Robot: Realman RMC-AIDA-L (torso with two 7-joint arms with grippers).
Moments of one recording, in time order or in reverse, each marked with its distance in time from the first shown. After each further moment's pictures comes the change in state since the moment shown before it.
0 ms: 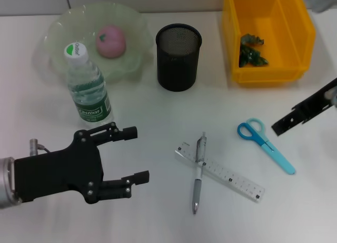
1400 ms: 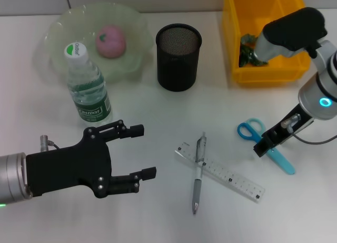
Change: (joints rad) left arm -0.038 -0.004 0.012 -0.042 0.011 -0.059 0.032; right arm 0.039 0.006 -0.231 0.350 -0.028 0.304 0.079
